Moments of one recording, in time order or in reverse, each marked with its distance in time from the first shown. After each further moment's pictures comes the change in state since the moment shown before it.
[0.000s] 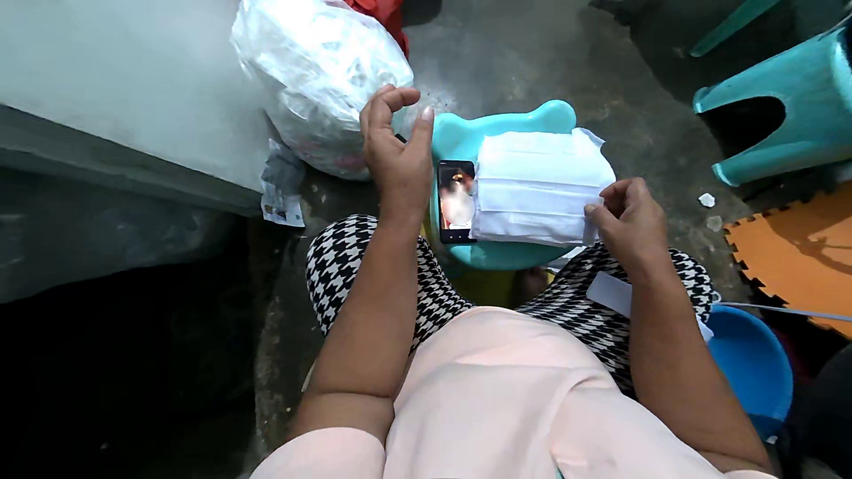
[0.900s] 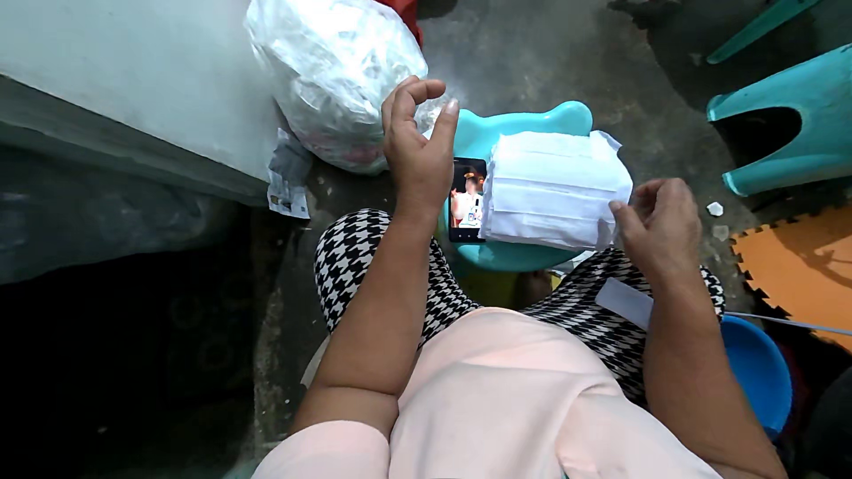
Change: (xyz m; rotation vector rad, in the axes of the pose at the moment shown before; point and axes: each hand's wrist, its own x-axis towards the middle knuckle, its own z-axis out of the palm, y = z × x) left_hand 0.000 0.000 0.004 -0.071 0.000 -0.012; right_hand -0.005 -0.016 -0.015 -0.226 0.053 -0.084
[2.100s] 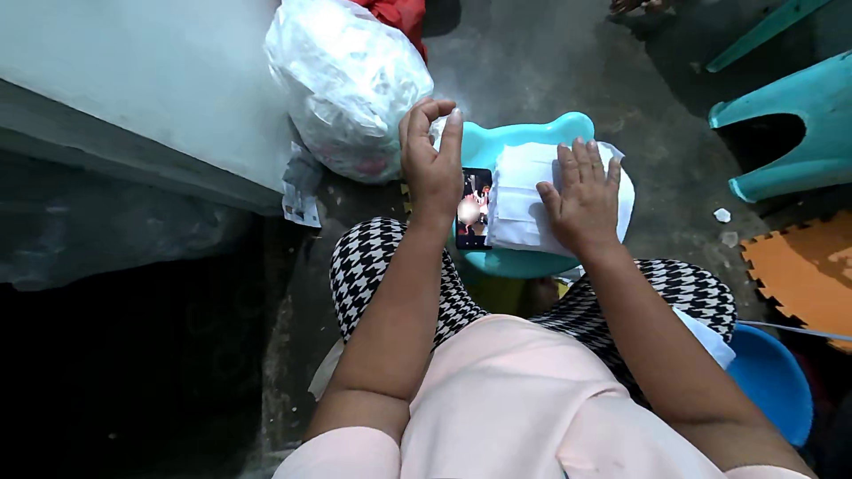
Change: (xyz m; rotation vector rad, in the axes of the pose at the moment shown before) left_hand -0.001 -0.001 0.005 0.005 -0.007 -0.013; right_hand 0.043 -0.036 0.080 -0.234 0.105 -0.424
